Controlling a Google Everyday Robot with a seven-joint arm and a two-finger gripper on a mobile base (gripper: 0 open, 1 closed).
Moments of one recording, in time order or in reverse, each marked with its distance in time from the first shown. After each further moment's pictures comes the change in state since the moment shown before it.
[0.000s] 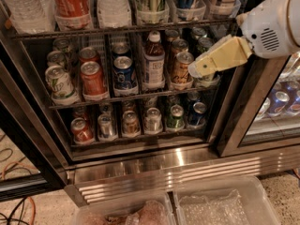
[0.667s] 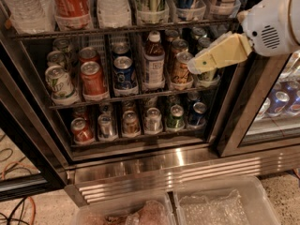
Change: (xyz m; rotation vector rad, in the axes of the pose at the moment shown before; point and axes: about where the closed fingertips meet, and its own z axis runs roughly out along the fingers) arm -0.006 -0.001 -0.001 0.013 -0.023 0.013
